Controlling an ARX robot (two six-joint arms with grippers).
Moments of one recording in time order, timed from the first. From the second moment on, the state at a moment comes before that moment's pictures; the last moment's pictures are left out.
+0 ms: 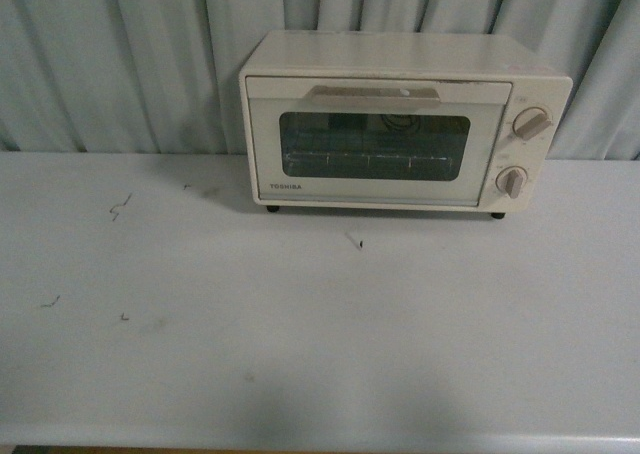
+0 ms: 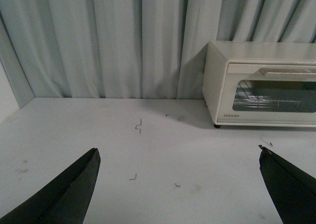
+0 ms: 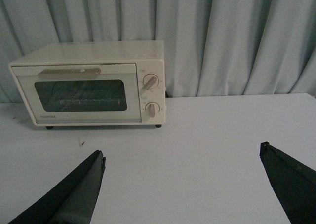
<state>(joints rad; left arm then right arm) 0.00 0.01 0.01 0.00 0.00 -0.01 0.00 0.00 0.01 0.00 0.00 0.00</state>
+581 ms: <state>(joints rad) 0.00 0.01 0.01 -0.01 0.00 -0.01 0.00 0.00 0.01 -0.01 0.00 0.00</state>
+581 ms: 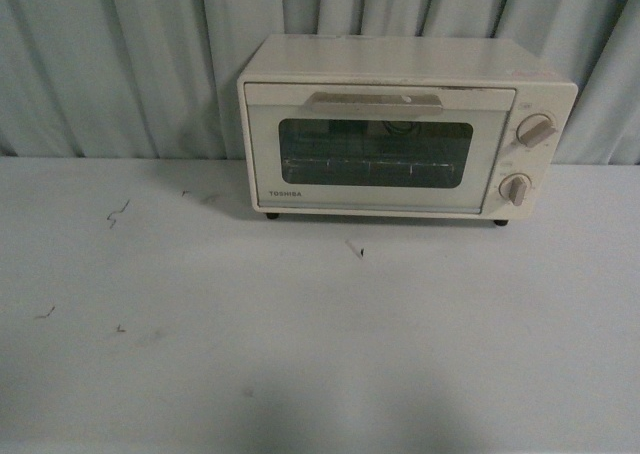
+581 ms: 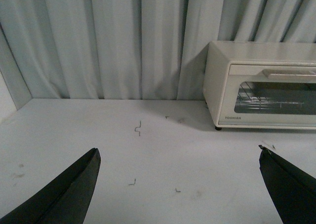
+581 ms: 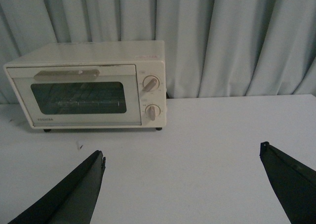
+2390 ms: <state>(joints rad) -0.70 1.92 0.58 0.67 -0.25 -1.52 0.00 0.00 0.01 0.00 0.00 0.00</state>
